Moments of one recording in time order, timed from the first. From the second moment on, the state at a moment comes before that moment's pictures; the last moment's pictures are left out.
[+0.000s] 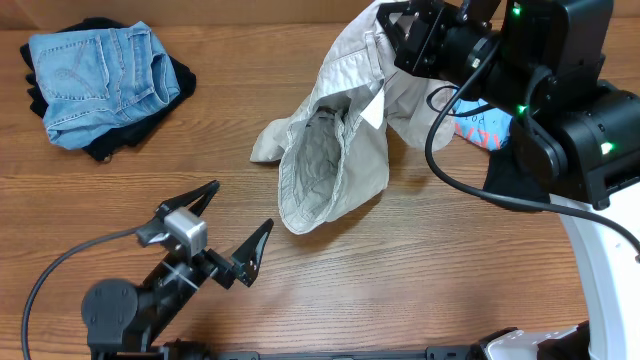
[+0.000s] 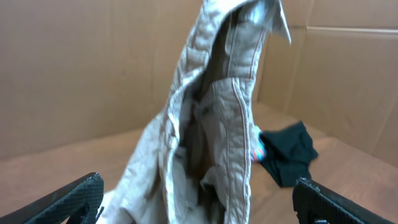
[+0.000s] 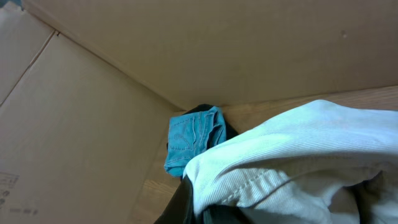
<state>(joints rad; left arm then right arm) -0.03 0.37 0.56 -0.20 0.64 -0.15 0.40 1.54 2.12 -0.90 -0.30 0.65</state>
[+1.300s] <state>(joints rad) -0.67 1.47 1.18 -0.51 0.05 -0.06 0.14 1.54 2.12 -0.76 -0.63 0.86</state>
